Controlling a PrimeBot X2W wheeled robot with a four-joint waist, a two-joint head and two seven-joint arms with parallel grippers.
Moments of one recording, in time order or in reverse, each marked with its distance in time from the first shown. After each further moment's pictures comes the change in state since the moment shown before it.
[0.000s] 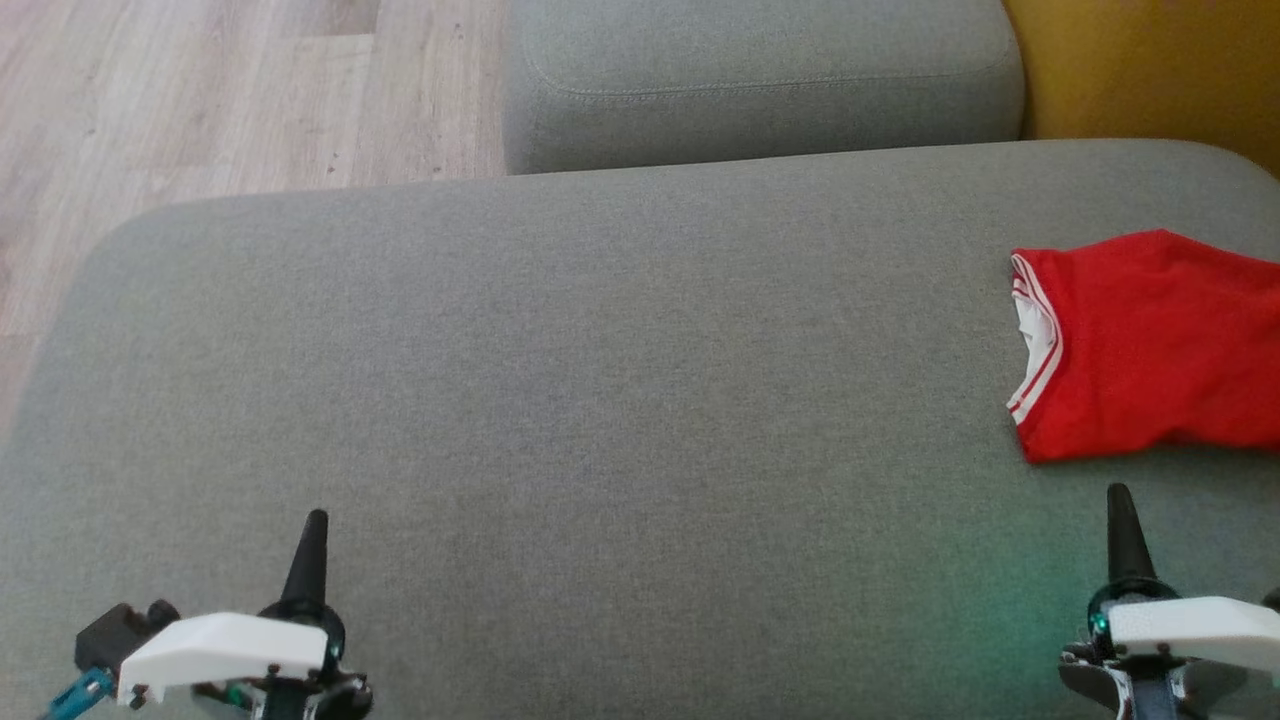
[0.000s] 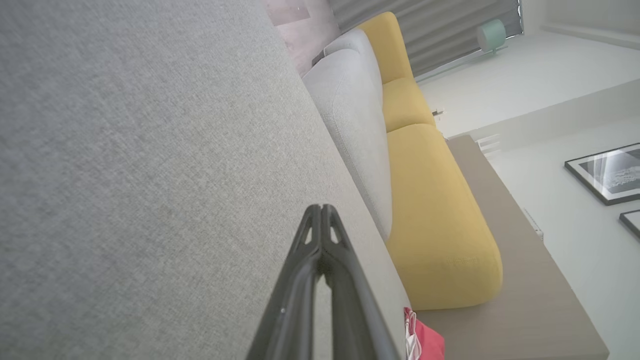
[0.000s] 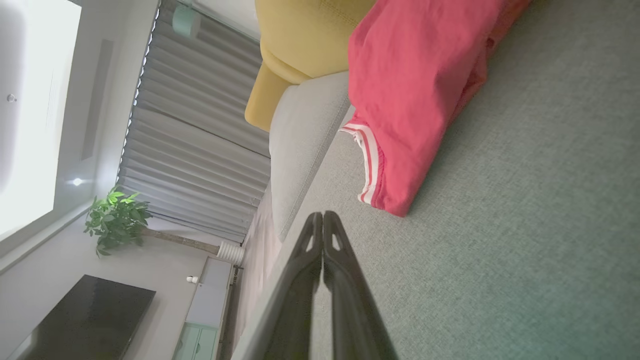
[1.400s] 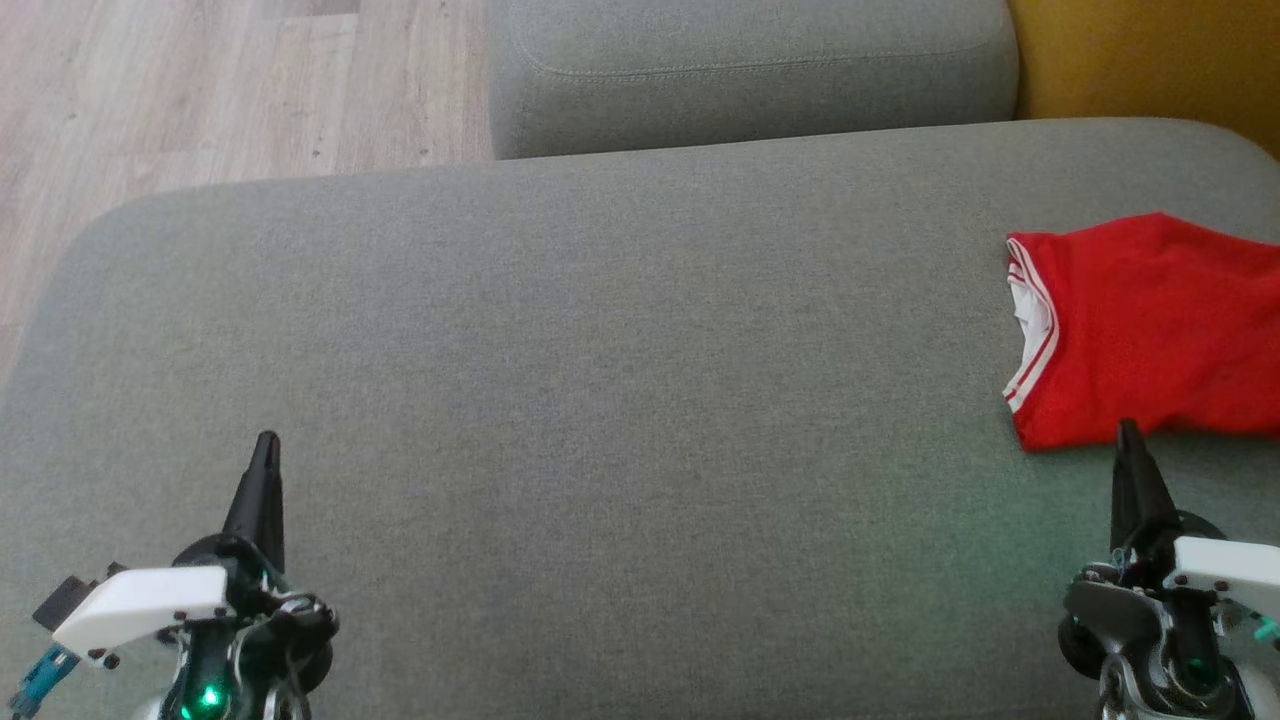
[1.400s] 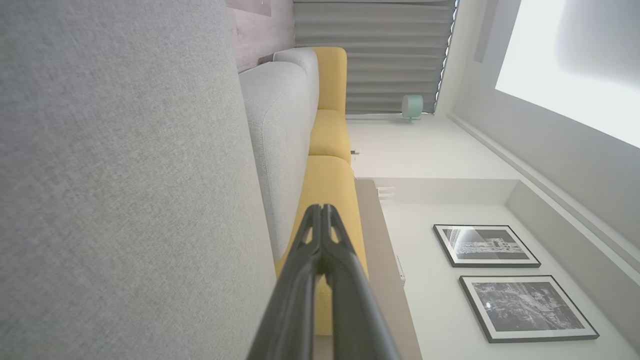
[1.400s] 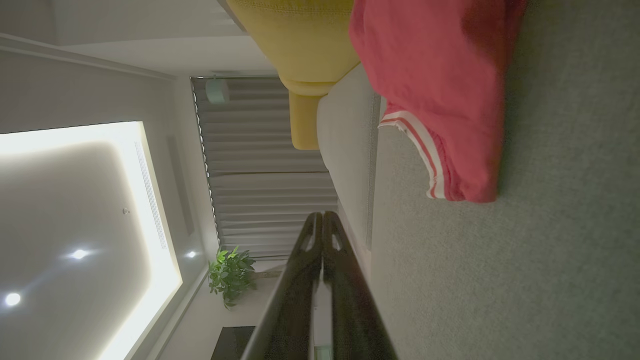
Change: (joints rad) left arm -0.104 -0.005 0.096 0.012 -0.436 -0.078 0.107; right arm -0.109 0.000 -0.028 0.012 0.474 0.000 0.105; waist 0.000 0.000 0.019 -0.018
